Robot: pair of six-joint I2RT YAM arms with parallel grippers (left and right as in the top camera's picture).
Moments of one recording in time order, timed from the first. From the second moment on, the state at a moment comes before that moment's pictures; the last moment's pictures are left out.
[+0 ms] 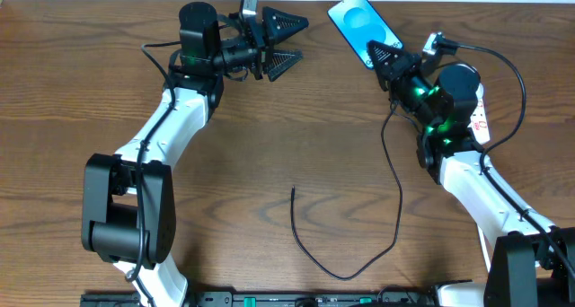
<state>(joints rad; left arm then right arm) -0.19 1.88 1.31 0.39 1.04 -1.45 0.14 1.53 0.85 0.61 -0.46 1.34</state>
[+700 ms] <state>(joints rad) -0.22 1.88 1.31 0.39 0.83 -1.45 0.33 1.53 0.85 0.63 -0.43 1.71</state>
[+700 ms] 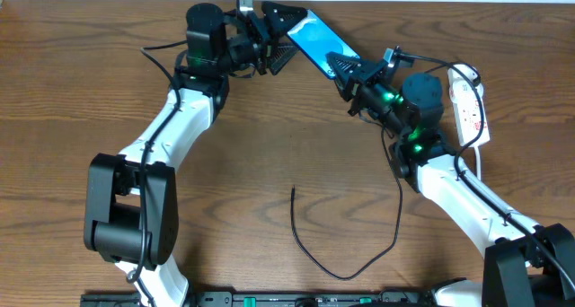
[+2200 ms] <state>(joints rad) -0.23 1.88 1.31 0.38 0.71 -1.48 0.42 1.53 0.85 0.64 -0.34 1.82</state>
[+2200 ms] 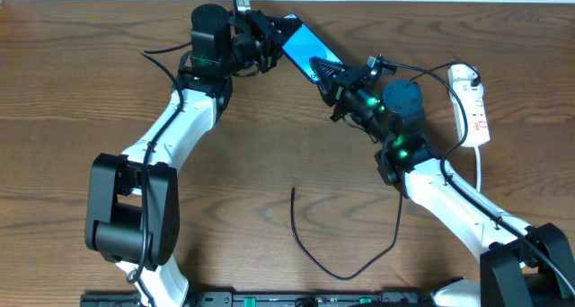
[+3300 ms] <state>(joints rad) -0.12 1.88 1.31 0.39 0.79 -1.41 0.41 1.53 0.85 0.64 -0.37 1.78</state>
